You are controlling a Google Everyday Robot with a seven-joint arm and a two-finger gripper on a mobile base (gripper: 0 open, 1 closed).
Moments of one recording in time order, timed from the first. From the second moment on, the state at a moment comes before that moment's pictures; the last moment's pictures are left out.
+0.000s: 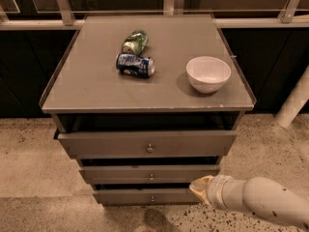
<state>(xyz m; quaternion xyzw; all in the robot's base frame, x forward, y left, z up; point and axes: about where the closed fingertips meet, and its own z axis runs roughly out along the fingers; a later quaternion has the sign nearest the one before) 0.431 -0.158 0.546 -0.41 0.84 0.12 0.34</state>
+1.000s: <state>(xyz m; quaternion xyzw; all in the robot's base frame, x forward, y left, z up) 0.473 -0.164 0.532 -0.39 0.84 0.06 0.37</state>
